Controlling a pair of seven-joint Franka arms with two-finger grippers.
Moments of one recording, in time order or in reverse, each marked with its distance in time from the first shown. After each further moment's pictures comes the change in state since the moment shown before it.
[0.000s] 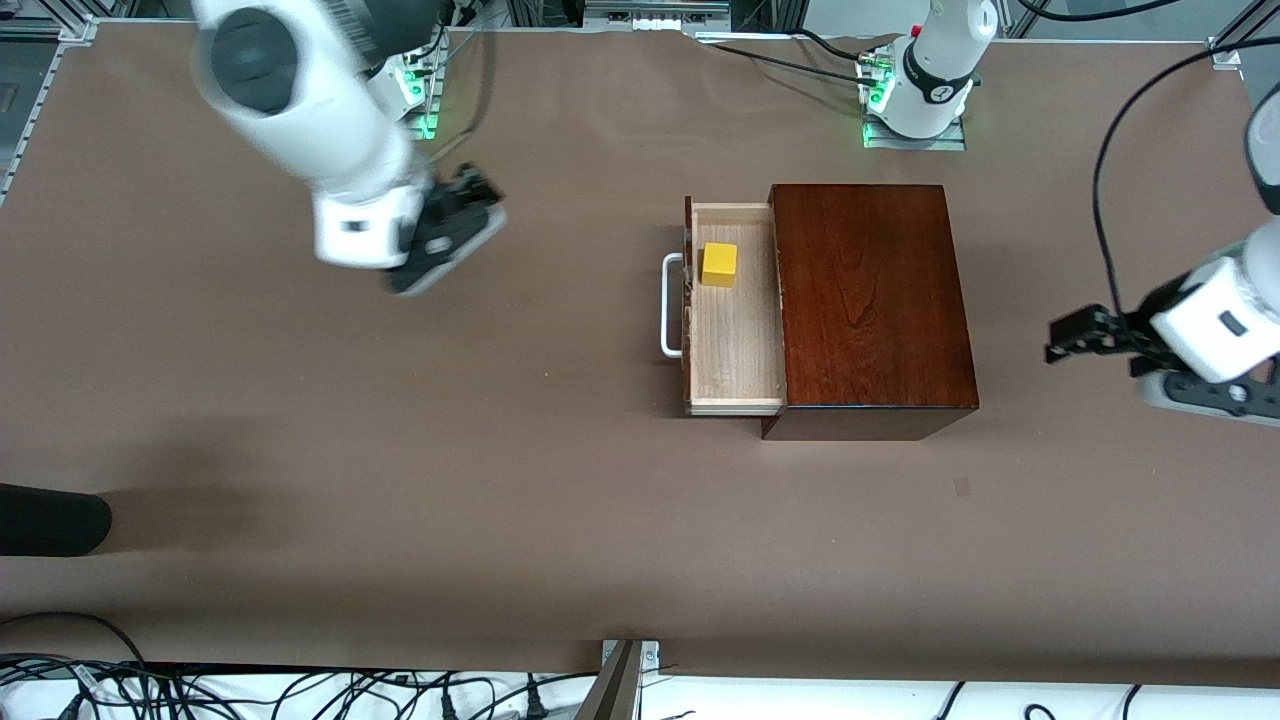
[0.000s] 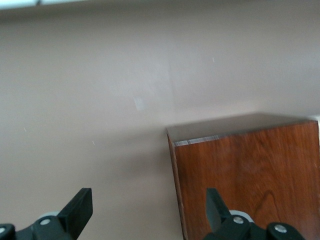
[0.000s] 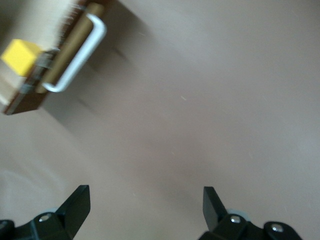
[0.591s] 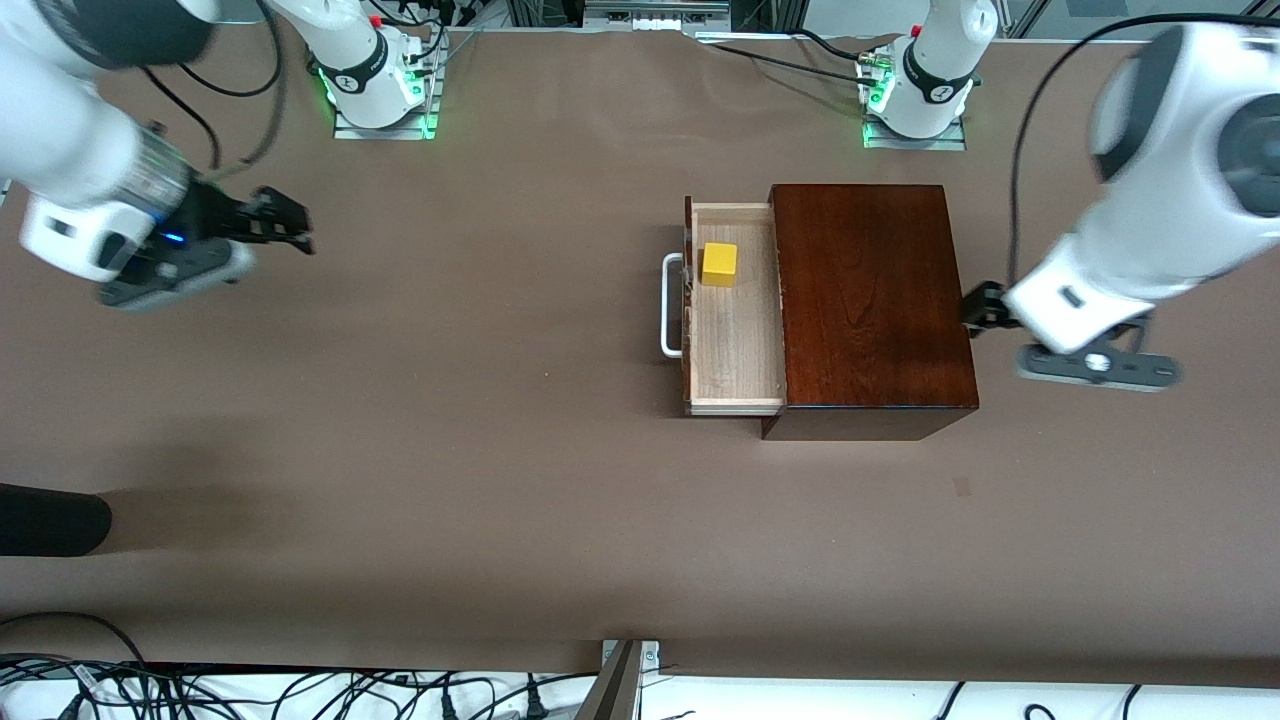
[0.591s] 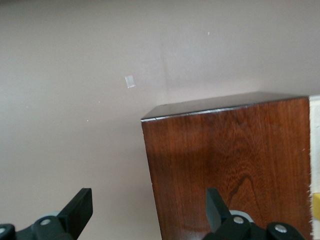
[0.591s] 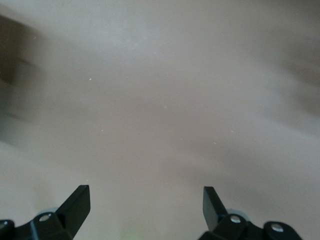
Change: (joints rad) left arm -0.142 -0.027 -0.002 -0.025 0.079 -0.101 -0.182; right arm -0.274 -0.124 -0.081 -0.098 -0.051 -0.067 0.011
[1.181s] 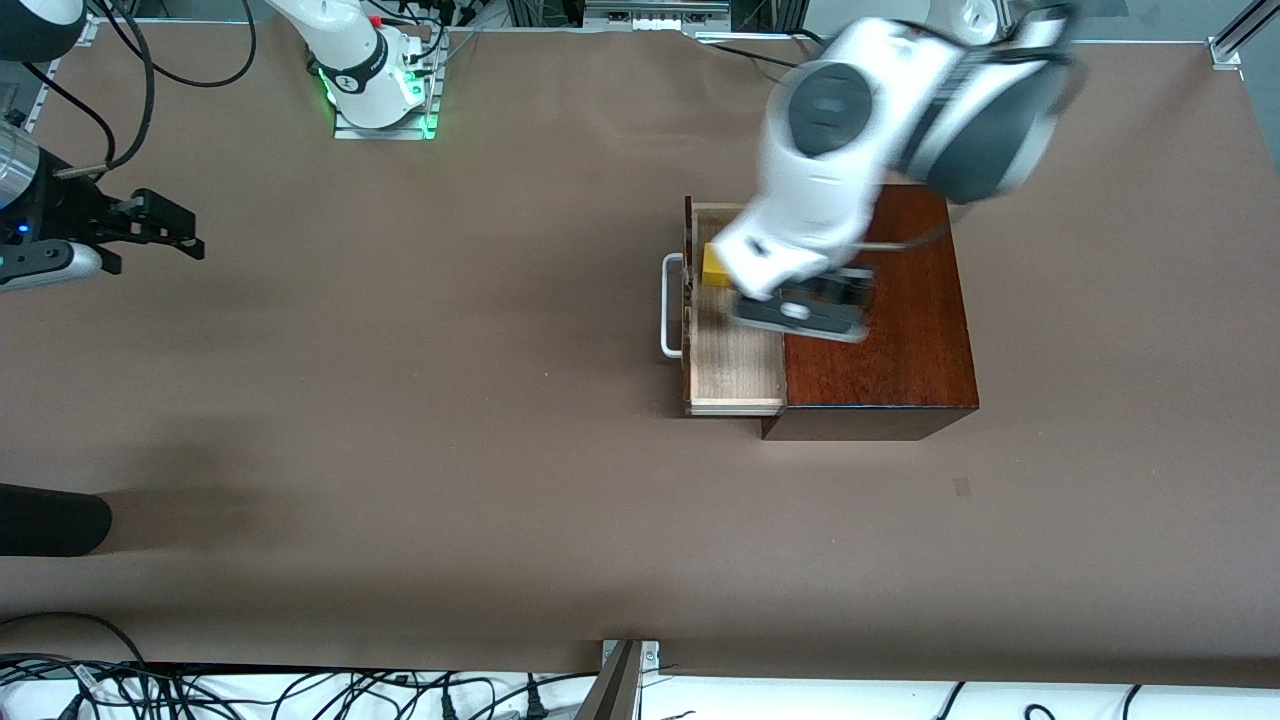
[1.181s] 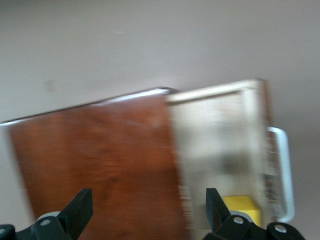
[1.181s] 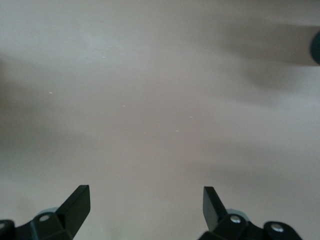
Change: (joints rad) left arm -0.327 0.064 -0.007 -0.028 0.068 0.065 -0.294; right arm -0.189 -0.068 -0.015 -0.017 -0.012 -0.010 0.000
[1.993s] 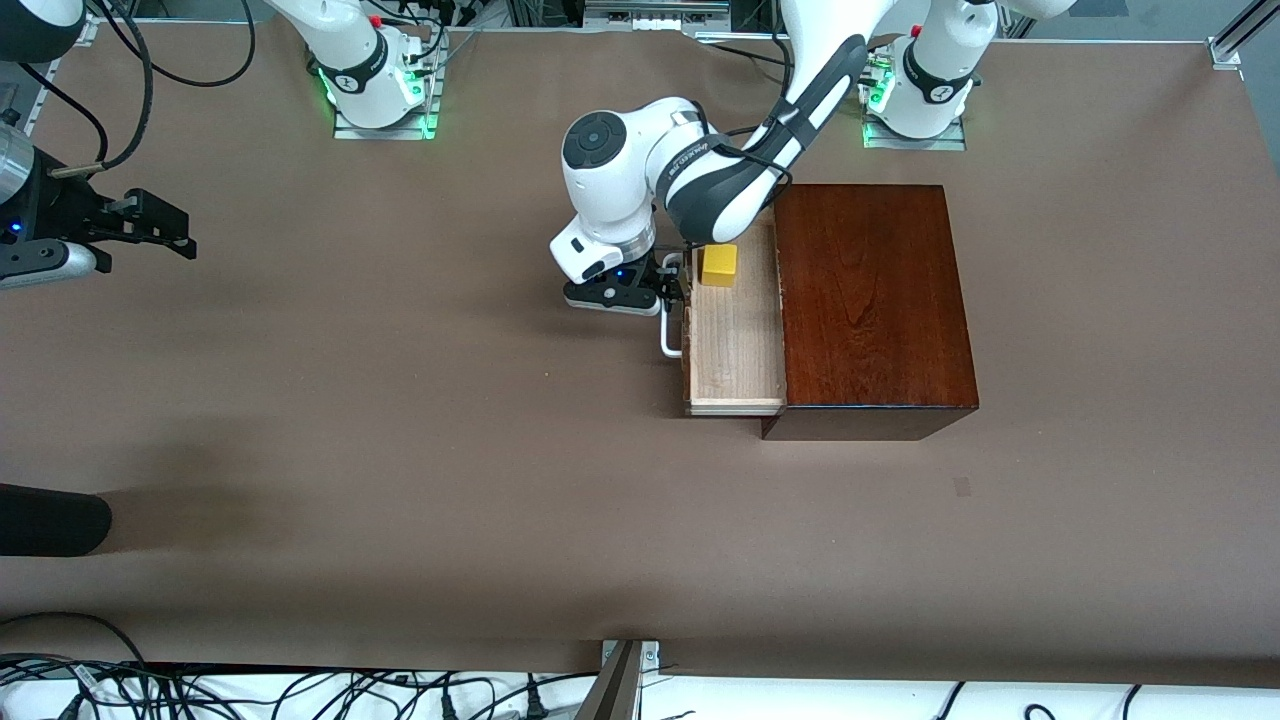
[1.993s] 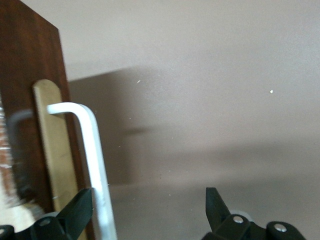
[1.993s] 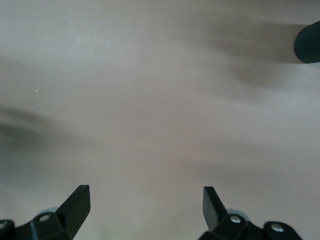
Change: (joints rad) left arm -0.374 0.298 -0.015 -0.035 0.119 0.364 -0.453; right arm -0.006 -0.001 -0.013 0.000 -0.053 -0.001 0.002
